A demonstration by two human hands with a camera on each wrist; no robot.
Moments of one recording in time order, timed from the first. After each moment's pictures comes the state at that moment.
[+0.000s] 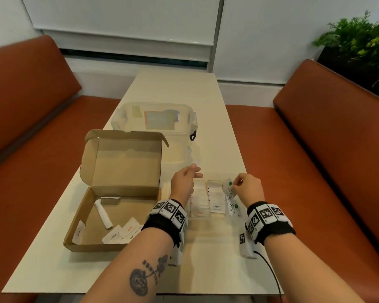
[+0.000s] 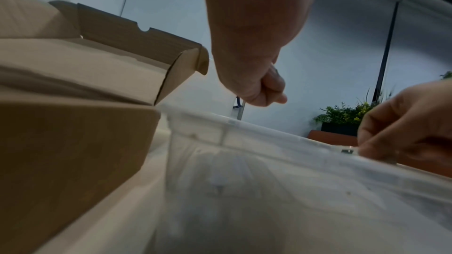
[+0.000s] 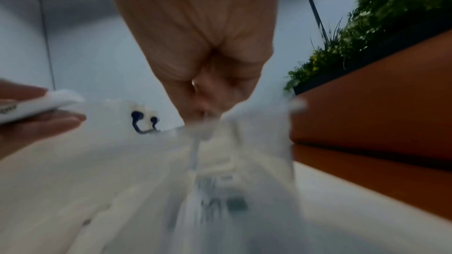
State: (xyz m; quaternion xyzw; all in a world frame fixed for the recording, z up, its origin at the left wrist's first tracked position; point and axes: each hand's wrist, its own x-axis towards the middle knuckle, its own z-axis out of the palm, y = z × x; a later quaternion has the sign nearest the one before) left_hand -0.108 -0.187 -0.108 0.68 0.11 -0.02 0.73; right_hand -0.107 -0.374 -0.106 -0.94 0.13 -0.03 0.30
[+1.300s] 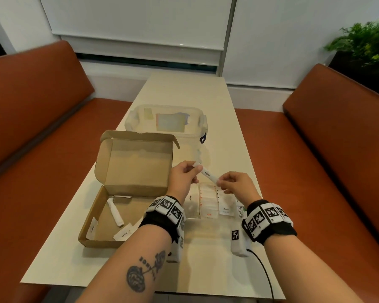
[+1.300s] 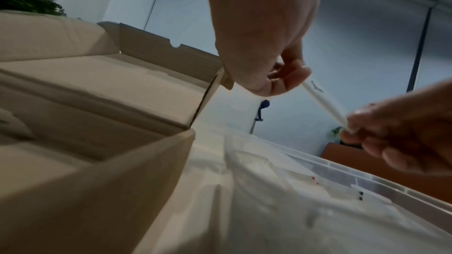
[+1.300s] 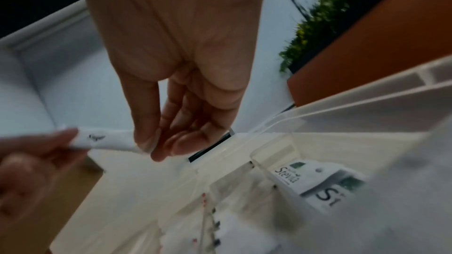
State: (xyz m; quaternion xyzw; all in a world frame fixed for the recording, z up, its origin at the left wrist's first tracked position) left_hand -0.109 -0.158 -0.093 0.64 0.08 0.03 0.76; right_hand -0.109 -0.332 -0.089 -0.83 0.02 0.06 0.56
